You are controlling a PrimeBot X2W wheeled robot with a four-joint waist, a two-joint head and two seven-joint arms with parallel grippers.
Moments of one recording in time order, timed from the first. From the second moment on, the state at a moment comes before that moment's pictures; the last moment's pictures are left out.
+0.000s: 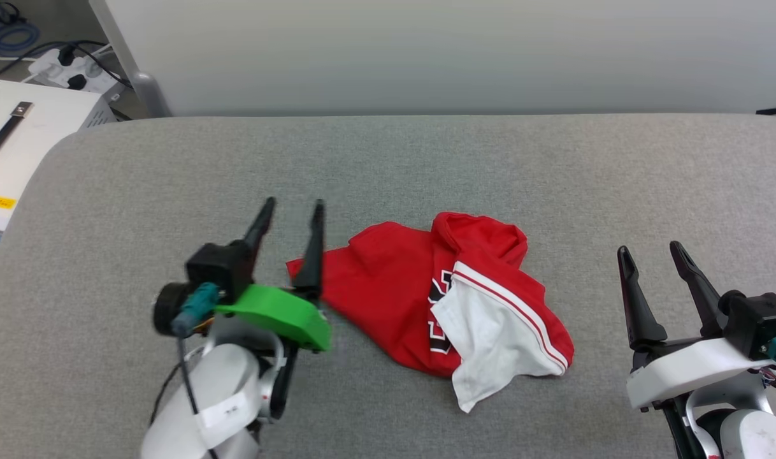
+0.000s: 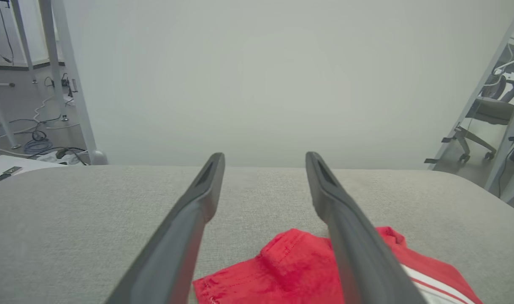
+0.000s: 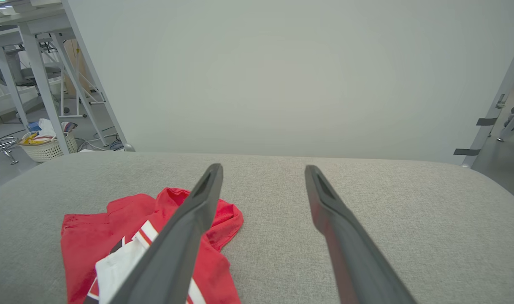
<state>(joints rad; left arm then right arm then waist) -0.36 0.23 -0.46 0.24 -0.52 0.14 -0.25 -0.02 -0.08 0.00 -0.11 0.18 0.13 -0.04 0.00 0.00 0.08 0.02</state>
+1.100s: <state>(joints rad) -0.11 0.36 -0.35 0.05 -0.49 0.22 -0.23 0.04 -0.13 0.05 -0.11 0.18 0.13 0.05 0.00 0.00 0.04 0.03</state>
